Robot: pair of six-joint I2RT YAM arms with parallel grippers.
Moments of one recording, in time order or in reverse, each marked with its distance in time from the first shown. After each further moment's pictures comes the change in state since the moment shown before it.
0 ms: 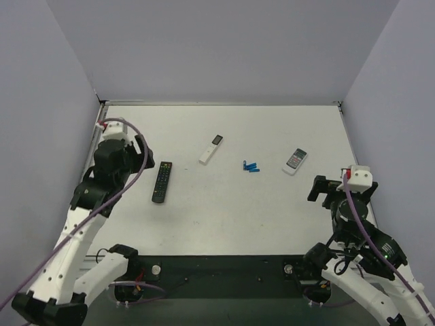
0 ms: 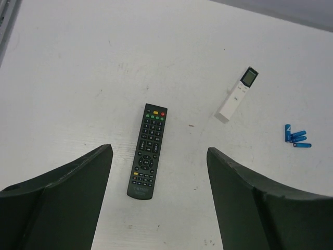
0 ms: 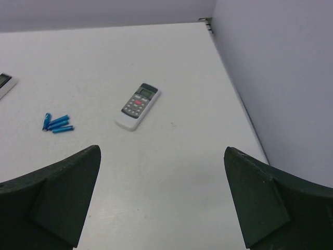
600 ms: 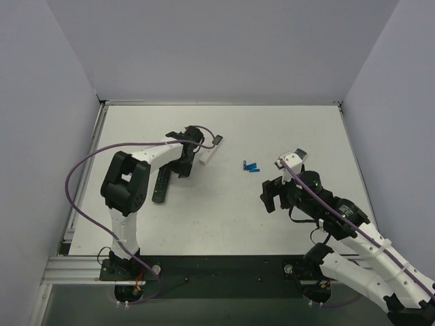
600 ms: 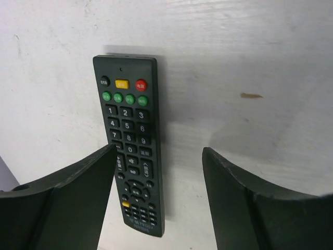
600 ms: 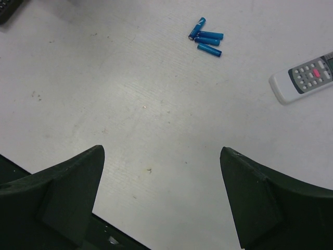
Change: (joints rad) left arm -0.171 1.034 0.357 -0.238 -0.250 0.098; right arm 0.007 0.336 -0.001 0.073 -0.679 -0.016
